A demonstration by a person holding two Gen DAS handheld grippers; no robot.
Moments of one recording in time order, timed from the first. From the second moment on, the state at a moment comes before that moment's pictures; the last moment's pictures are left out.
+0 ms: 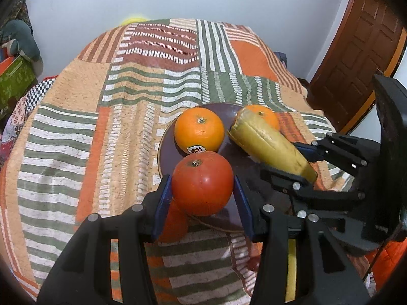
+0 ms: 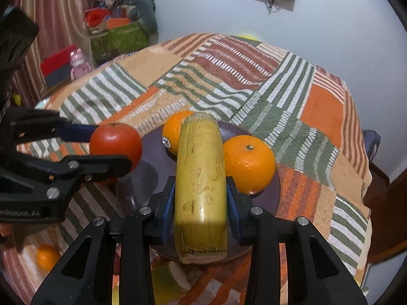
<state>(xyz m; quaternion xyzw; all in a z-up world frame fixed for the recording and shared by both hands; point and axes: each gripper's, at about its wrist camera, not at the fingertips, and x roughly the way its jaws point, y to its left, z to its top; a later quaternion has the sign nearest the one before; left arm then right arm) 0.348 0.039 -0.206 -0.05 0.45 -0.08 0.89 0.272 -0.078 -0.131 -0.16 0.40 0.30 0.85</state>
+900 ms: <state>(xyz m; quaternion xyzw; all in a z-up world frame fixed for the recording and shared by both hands) 0.376 0.032 -0.232 -0.05 0.48 -0.07 0.87 0.285 -0.080 -0.154 -0.12 0.44 0.30 0.84</state>
